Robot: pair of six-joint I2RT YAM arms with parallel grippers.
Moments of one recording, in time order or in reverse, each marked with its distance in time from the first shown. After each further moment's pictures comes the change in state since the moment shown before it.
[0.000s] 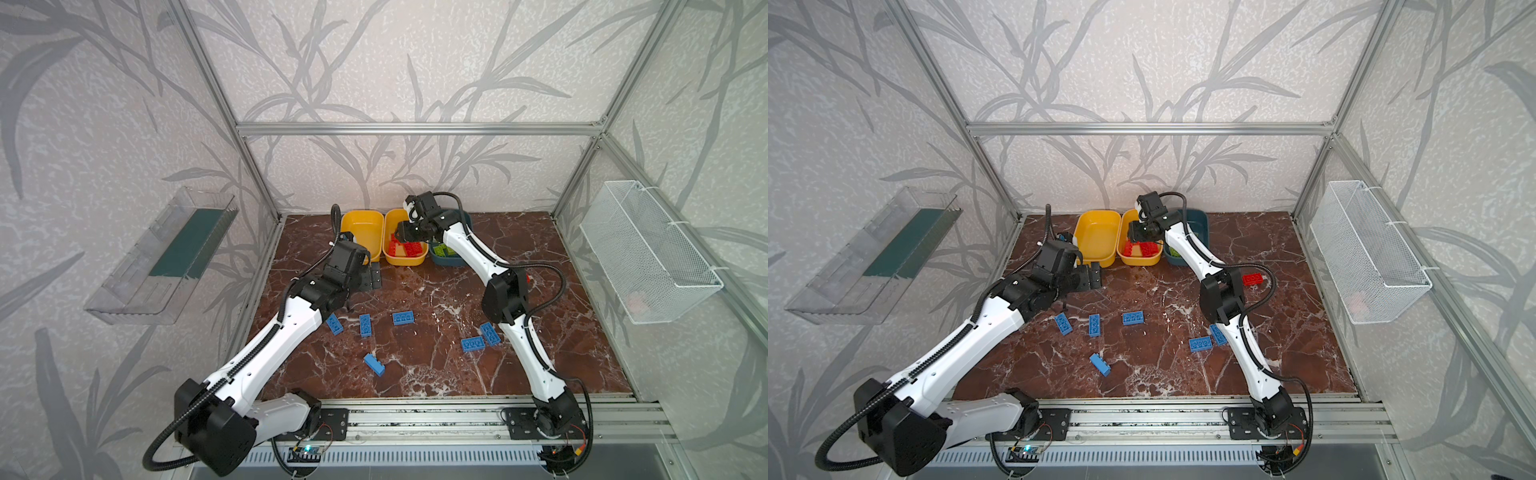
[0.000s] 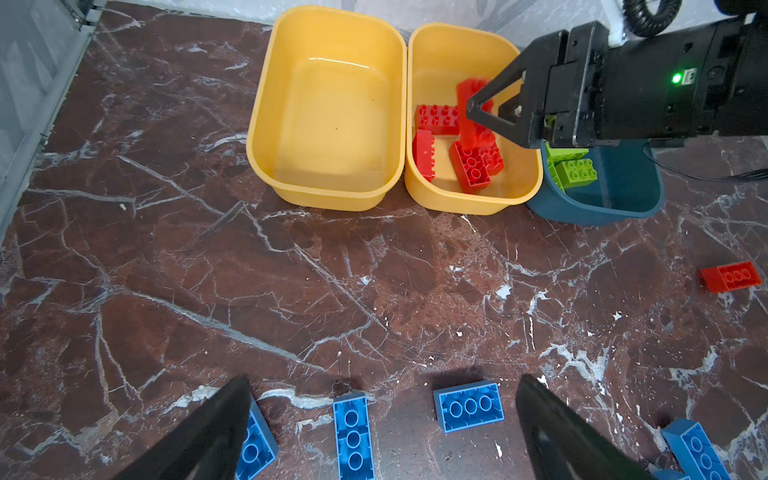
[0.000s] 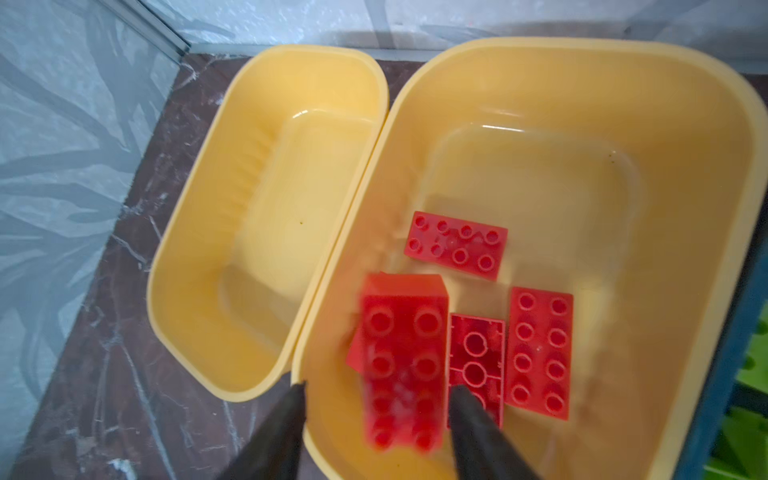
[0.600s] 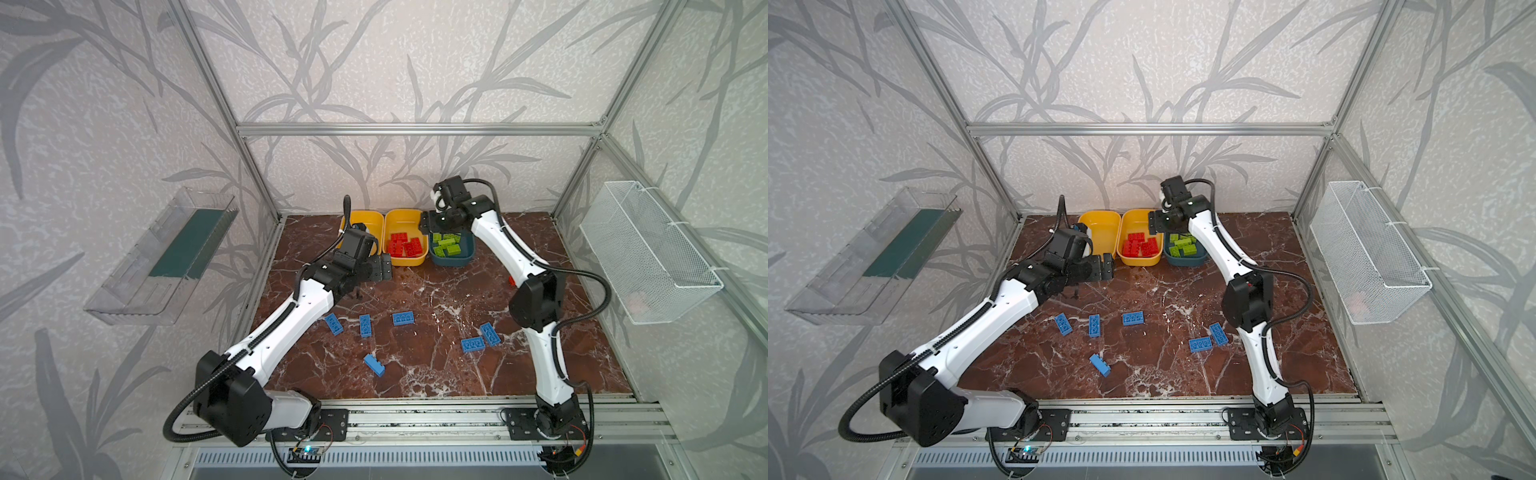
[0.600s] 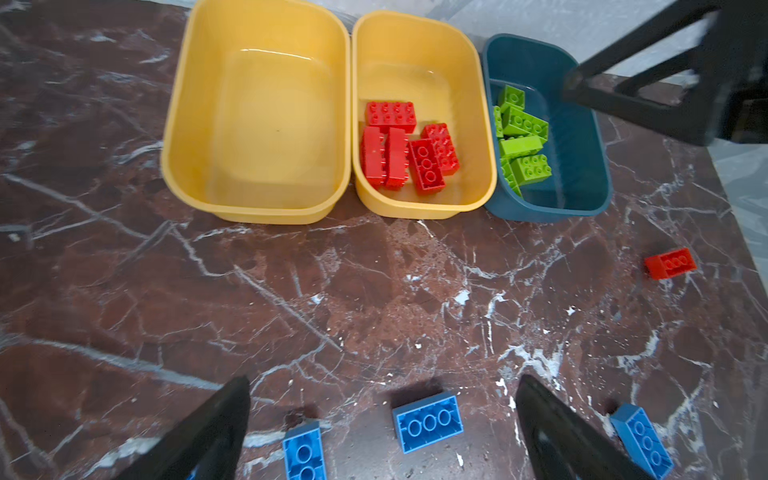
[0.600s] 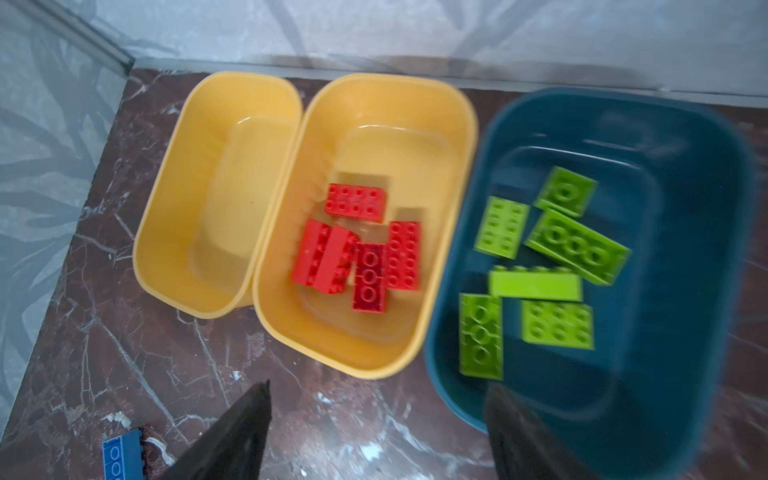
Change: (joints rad) left arm 0.000 0.182 0.119 0.063 0.158 0.017; right arm -0.124 -0.412 -0.363 -0.164 0.148 -0.039
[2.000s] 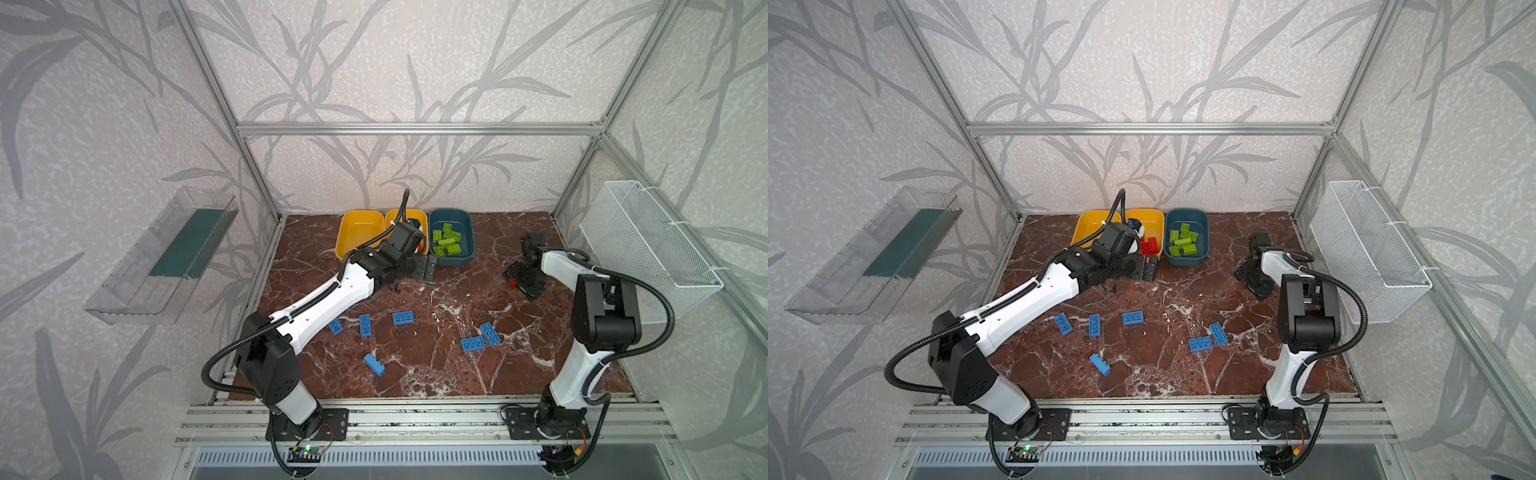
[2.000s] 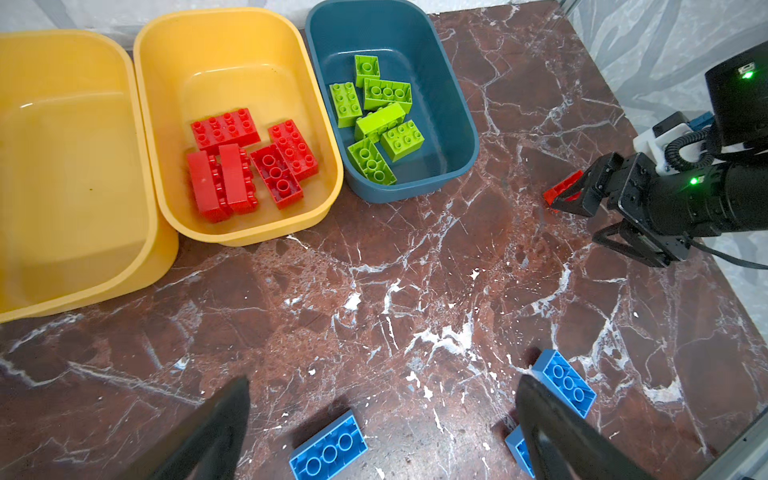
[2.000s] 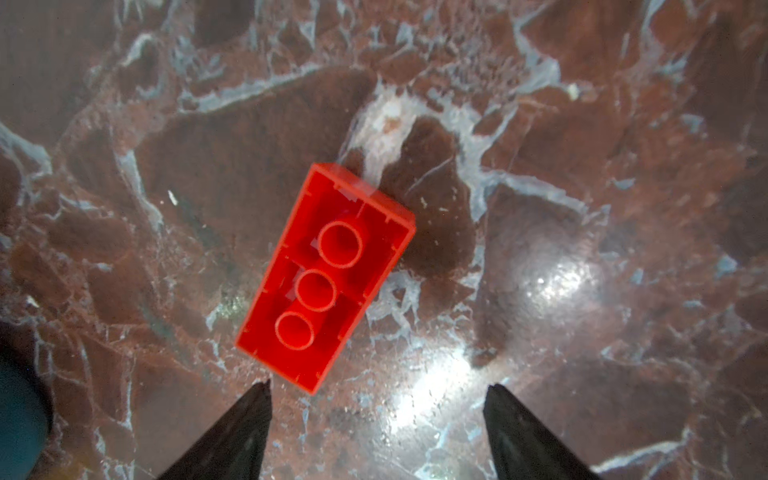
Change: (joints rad) left arm -0.228 0.226 0.242 -0.021 -0.005 0.080; right arm -0.443 -0.293 -0.969 0.259 0.111 0.553
